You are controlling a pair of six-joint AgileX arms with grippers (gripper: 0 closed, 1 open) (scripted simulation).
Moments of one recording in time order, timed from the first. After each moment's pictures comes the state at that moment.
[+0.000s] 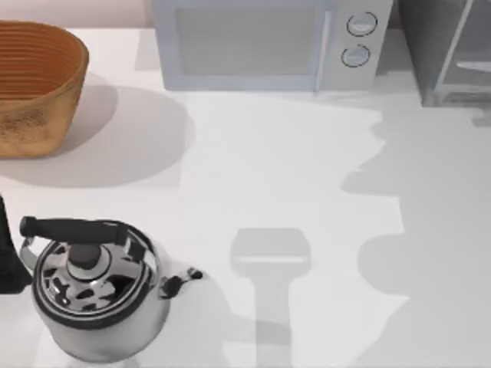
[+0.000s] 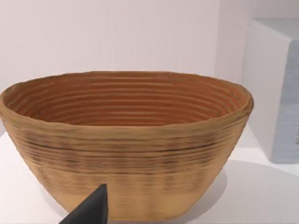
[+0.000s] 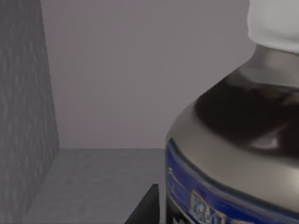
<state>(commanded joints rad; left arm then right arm) 0.00 0.00 0.00 0.00 0.00 0.00 -0.28 1.83 0.84 0.98 -0.26 0.02</state>
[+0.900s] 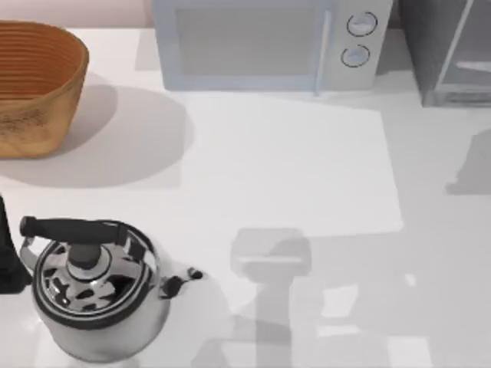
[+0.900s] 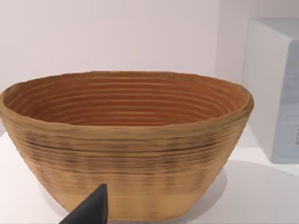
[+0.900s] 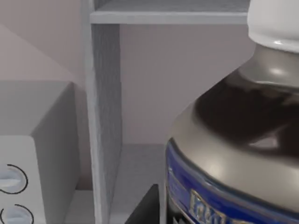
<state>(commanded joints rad) 0.00 0.00 0.00 0.00 0.00 0.00 -0.14 0.91 0.42 0.49 -0.14 0.01</state>
